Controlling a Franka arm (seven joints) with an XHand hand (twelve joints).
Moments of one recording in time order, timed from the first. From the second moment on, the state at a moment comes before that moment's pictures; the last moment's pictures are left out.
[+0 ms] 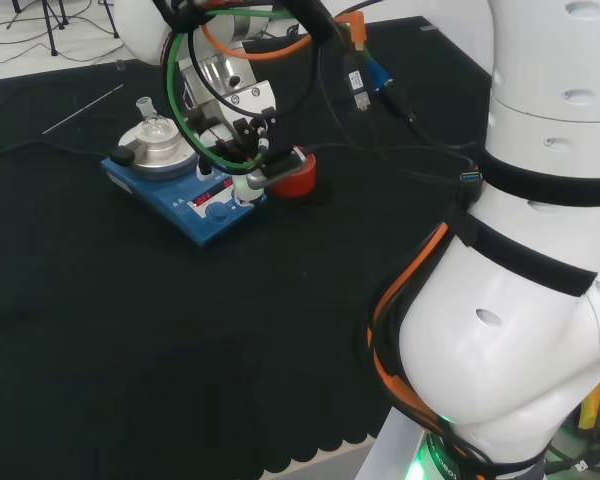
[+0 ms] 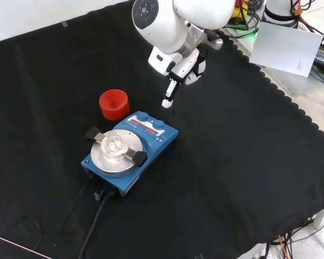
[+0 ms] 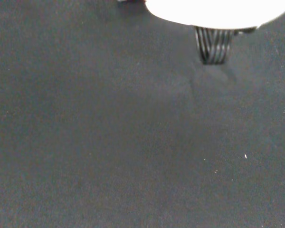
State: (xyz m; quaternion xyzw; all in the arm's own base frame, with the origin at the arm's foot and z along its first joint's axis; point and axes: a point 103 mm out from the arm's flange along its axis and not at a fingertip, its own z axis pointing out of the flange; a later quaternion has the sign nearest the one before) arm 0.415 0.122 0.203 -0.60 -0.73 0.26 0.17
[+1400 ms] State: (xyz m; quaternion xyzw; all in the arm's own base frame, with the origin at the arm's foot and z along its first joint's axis) arm 0.450 0.105 0.164 -0.58 -0.72 0.30 0.22
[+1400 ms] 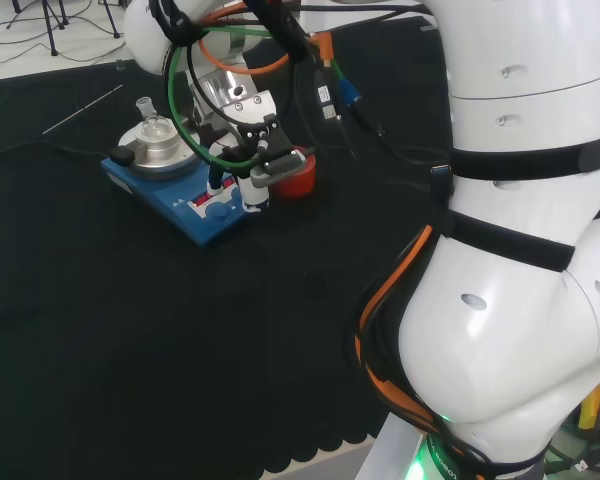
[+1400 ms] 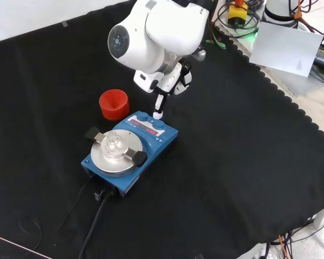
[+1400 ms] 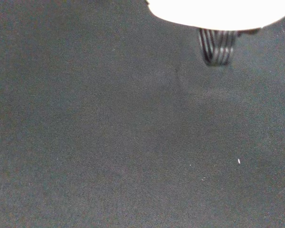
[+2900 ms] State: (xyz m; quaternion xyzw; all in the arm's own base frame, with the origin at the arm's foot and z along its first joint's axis) arm 0.450 0.105 0.148 -0.58 -0.72 0.31 0.23
